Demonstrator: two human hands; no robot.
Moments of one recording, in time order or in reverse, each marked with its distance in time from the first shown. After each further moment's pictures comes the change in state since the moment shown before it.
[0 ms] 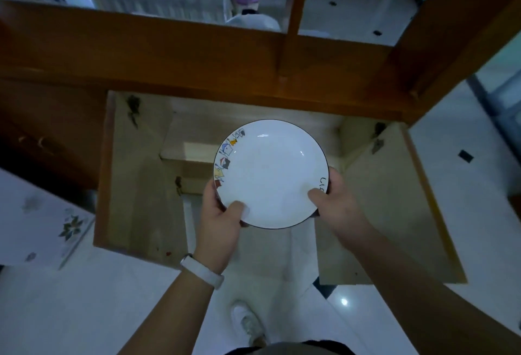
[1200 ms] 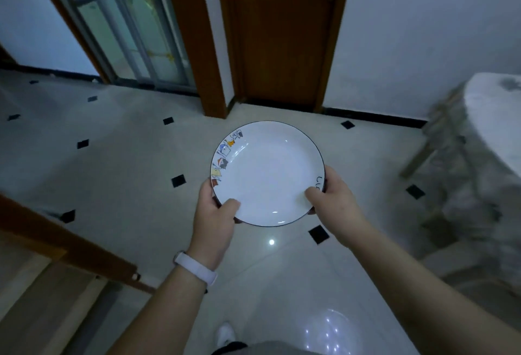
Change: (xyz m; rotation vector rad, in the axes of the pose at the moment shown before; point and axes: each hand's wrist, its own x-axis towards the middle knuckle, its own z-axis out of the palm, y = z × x) left_hand -0.485 -0.102 0.350 0.372 -1.305 -0.077; right_hand -0.583 0.184 -0.331 0.317 1.294 0.215
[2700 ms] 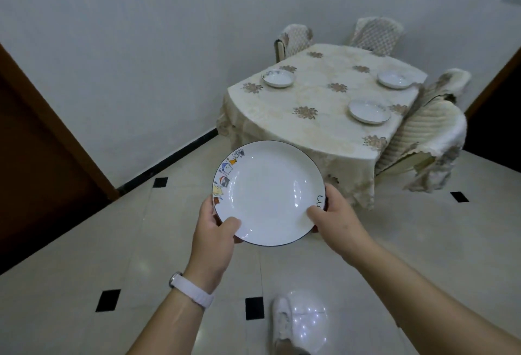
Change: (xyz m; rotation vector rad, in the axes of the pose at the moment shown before) left_hand 0.353 0.029 0.378 0.087 -1.168 -0.152; right_hand 0.245 -0.008 -0.170 0.169 1.077 0.275
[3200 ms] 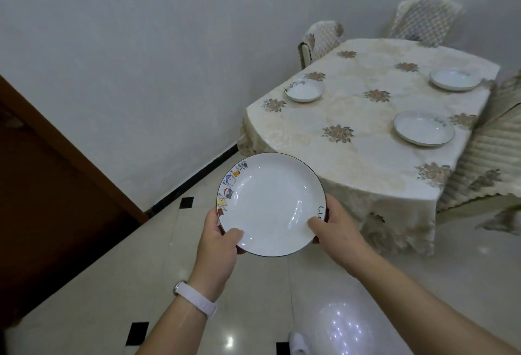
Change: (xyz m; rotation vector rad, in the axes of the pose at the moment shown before) left_hand 0.191 0.026 0.035 0.131 0.083 -0.053; right_hand 0.205 -0.018 0.019 0.071 -0.128 0.037
